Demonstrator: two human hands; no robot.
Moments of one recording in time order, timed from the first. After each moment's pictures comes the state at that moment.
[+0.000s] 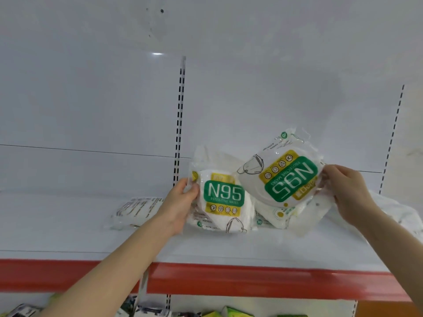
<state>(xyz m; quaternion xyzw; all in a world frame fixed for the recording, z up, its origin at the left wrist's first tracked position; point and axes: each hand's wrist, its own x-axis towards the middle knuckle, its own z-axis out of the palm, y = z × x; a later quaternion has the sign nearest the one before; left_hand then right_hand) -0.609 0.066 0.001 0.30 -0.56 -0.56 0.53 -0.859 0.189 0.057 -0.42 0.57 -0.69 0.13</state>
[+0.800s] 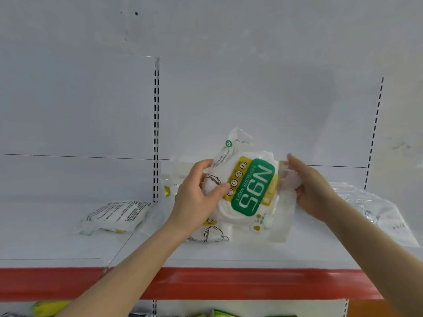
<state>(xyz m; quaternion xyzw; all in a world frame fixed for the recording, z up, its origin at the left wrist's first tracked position) -0.676 0.131 0.020 0.24 -0.74 -0.26 0.57 -0.892 0.177 0.051 -0.49 0.44 -0.67 0.34</state>
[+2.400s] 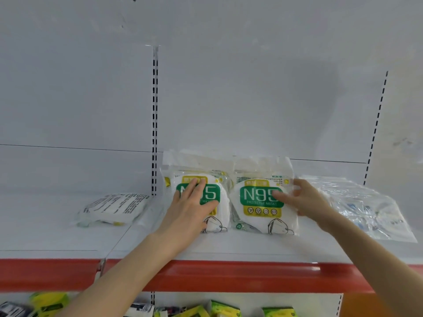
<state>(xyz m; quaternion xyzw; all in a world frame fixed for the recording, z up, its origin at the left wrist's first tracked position) -0.663 0.095 -0.025 0.39 -0.89 0.13 0.21 -0.929 0.158 0.003 -0.54 0.63 -0.53 0.19</state>
